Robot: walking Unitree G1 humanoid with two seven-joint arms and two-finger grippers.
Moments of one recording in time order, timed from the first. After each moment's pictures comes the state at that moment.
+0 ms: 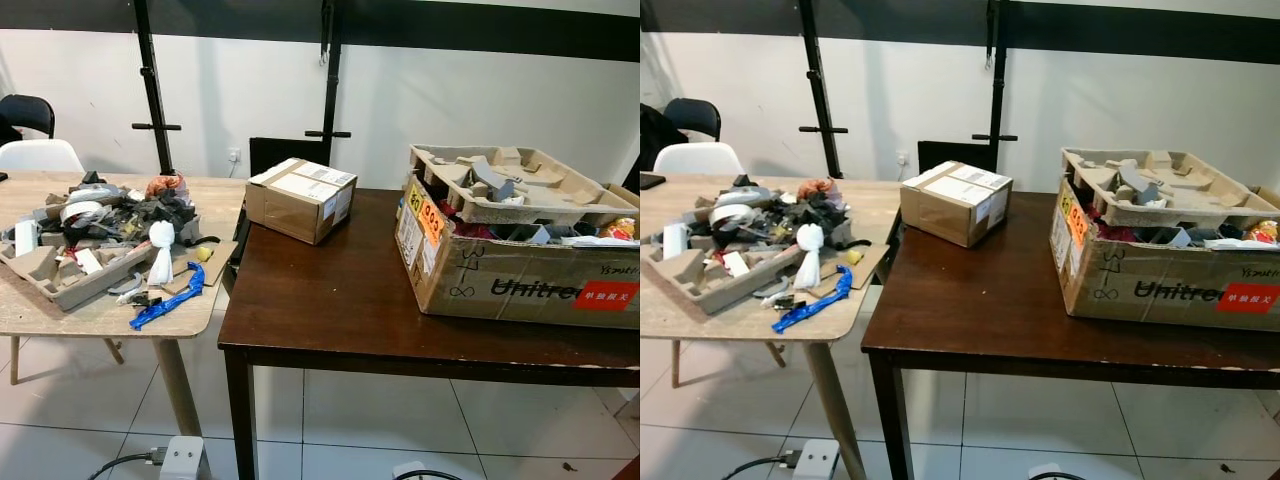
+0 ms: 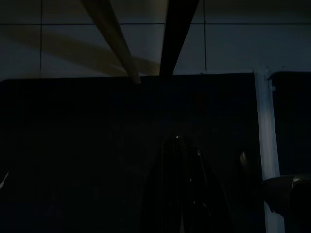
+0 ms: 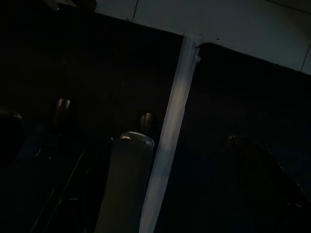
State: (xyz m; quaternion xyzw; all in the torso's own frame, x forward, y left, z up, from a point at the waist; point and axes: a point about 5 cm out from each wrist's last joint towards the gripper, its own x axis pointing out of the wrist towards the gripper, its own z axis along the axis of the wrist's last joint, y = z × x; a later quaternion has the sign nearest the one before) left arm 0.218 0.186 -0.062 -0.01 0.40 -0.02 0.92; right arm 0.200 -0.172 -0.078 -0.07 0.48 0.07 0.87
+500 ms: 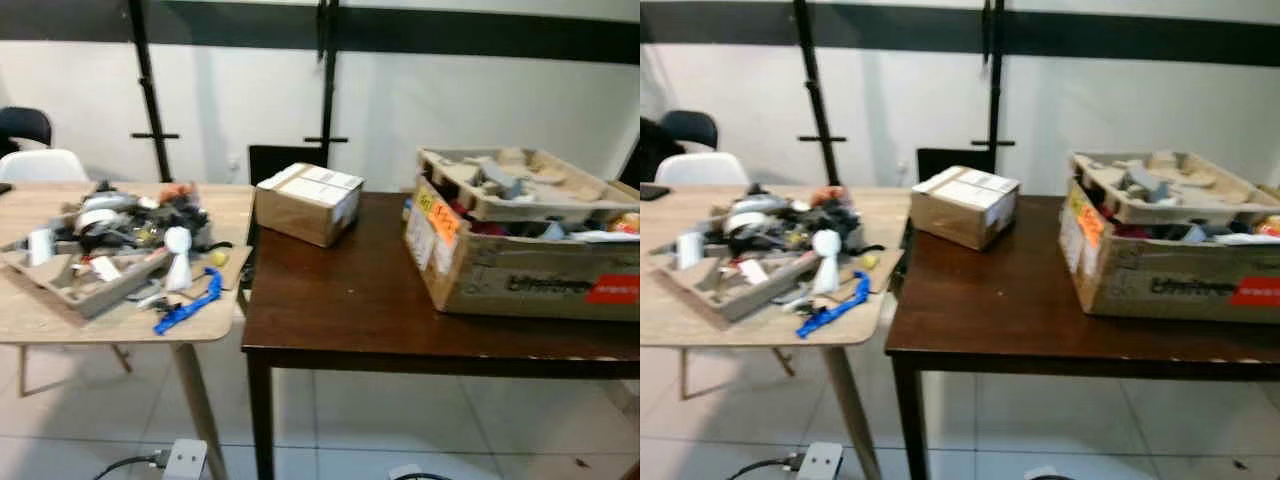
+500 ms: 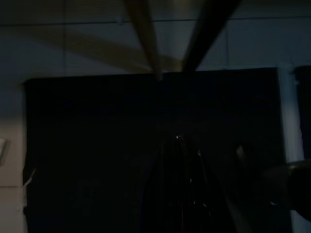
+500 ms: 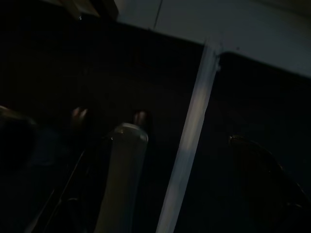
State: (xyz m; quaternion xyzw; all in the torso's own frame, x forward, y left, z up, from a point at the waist) left arm 0.213 0.181 -0.066 0.00 0.41 -0.03 0.91; right arm 0.199 -0.175 -0.078 -0.07 0.48 0.07 0.87
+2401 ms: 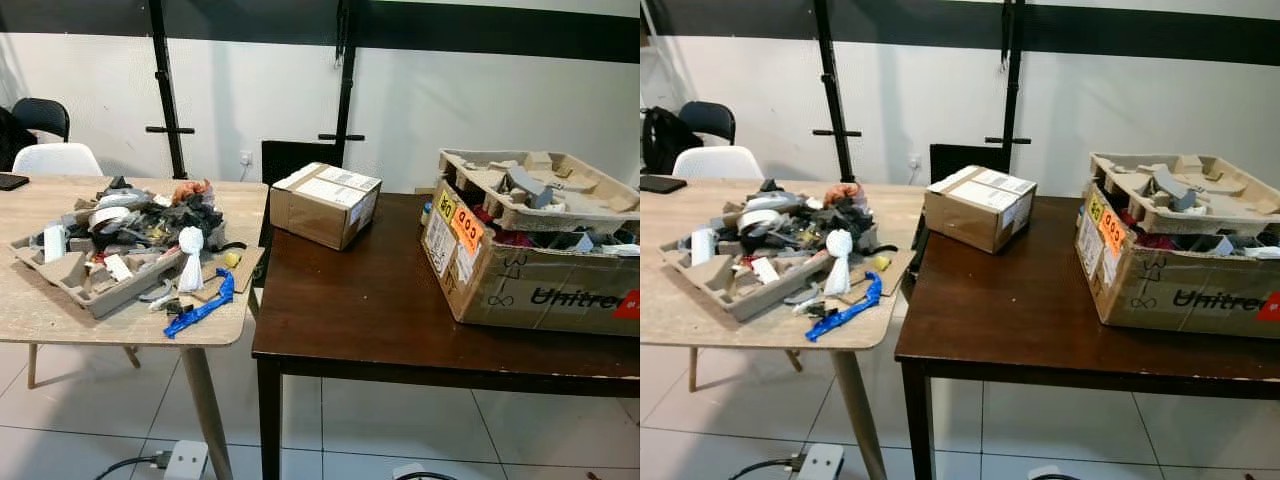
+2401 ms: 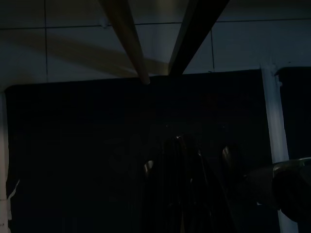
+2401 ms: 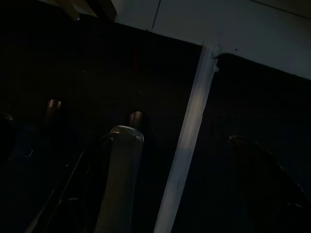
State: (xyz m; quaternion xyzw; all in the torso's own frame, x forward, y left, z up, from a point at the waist) left arm 0.215 0.185 -0.064 0.00 0.40 -0.05 0.91; right arm 0.198 -0.170 -0.079 -0.06 0.48 0.07 0.87
